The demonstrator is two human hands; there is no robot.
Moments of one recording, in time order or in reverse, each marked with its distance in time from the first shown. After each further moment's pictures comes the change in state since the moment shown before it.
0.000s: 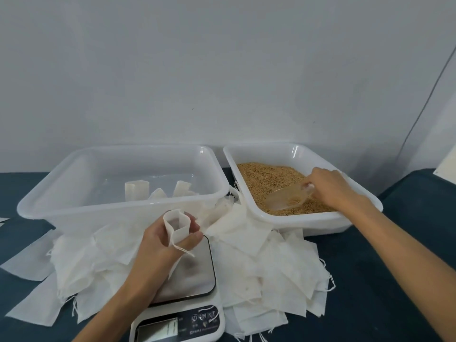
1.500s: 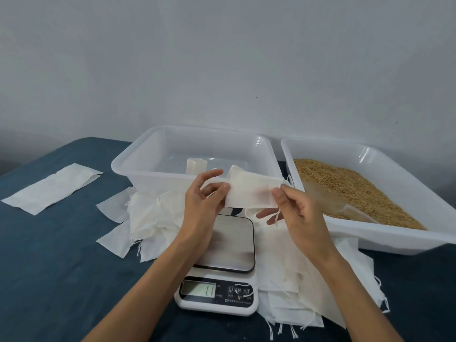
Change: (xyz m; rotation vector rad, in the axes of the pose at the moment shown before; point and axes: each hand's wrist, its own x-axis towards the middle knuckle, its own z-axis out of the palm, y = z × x) left_hand 0.022 0.003 0.006 -0.254 0.404 -0.082; right_hand -0.090 -0.203 -0.036 1.573 0.132 -0.345
